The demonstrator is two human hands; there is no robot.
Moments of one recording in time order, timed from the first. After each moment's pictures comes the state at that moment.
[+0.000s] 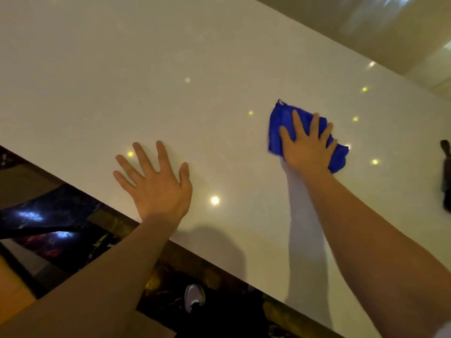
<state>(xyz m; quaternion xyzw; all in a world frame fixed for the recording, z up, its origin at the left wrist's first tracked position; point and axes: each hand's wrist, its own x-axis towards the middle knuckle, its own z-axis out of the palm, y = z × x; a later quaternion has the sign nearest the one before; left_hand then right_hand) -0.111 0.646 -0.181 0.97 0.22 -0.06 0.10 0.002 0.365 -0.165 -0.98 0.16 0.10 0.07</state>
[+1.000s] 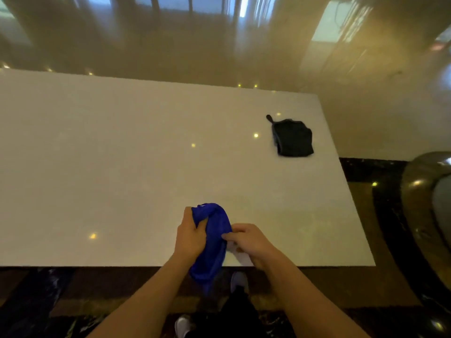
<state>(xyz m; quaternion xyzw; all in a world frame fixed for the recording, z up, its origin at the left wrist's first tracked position) -0.235 0.412 -0.106 0.83 0.02 -0.22 0.51 -0.300 0.265 -0.083 -0.67 0.35 0.21 0.62</state>
